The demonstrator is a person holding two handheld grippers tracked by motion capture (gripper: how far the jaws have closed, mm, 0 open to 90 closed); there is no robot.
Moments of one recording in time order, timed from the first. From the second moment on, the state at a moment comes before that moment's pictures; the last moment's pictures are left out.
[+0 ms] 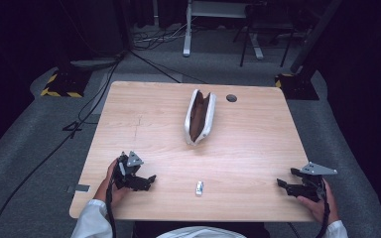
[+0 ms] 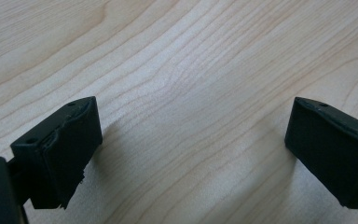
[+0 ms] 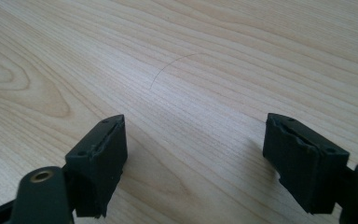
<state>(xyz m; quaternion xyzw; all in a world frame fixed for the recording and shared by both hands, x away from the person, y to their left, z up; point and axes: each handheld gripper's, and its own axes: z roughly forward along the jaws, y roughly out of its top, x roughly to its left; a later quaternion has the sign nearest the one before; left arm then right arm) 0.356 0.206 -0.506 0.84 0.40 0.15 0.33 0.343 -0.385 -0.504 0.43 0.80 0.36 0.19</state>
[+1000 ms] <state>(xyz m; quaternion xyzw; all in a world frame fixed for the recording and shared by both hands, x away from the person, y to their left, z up) 0.350 0.205 -0.506 0.85 0.39 0.14 0.33 0.338 -0.322 -0.497 0.30 0.87 0.38 0.13</state>
